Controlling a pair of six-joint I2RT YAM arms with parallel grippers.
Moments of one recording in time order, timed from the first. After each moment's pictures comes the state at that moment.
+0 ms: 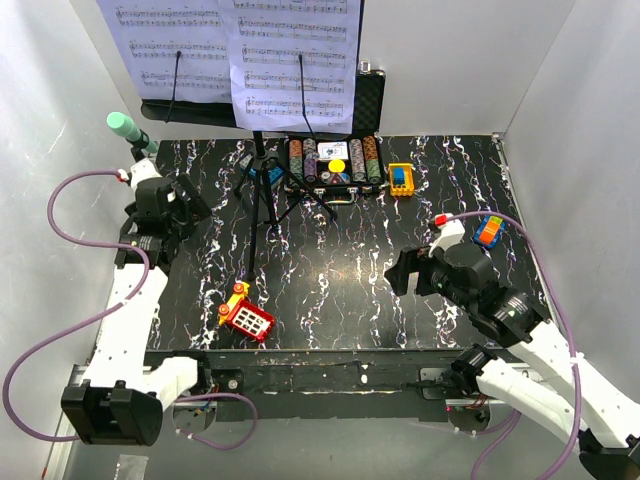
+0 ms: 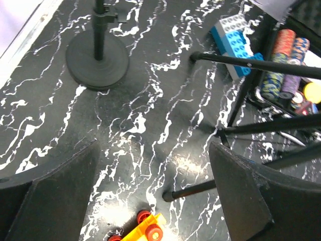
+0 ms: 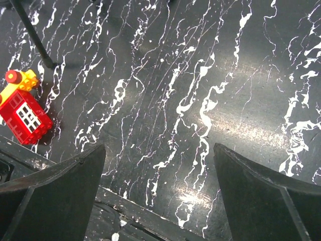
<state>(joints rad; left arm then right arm) -0.05 1.03 1.05 -0.56 -0.27 -0.46 0.73 0.64 0.73 -0.60 0.13 0.41</state>
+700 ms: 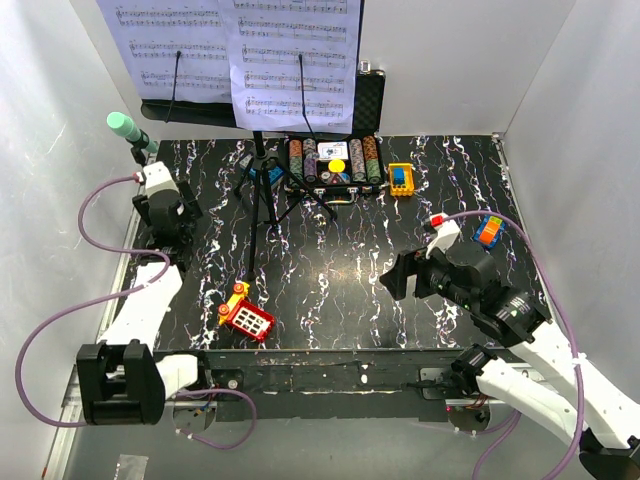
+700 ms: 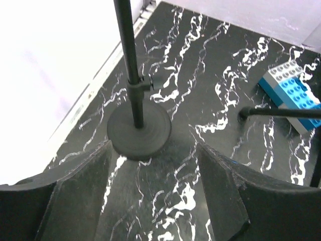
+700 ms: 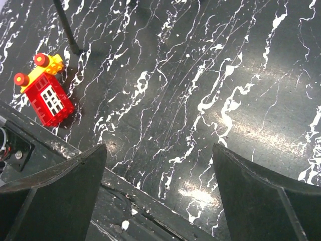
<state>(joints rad) -0.01 1.14 0.75 0.10 -0.43 -0.13 0.73 0.64 0.75 -0.60 0.02 0.39</state>
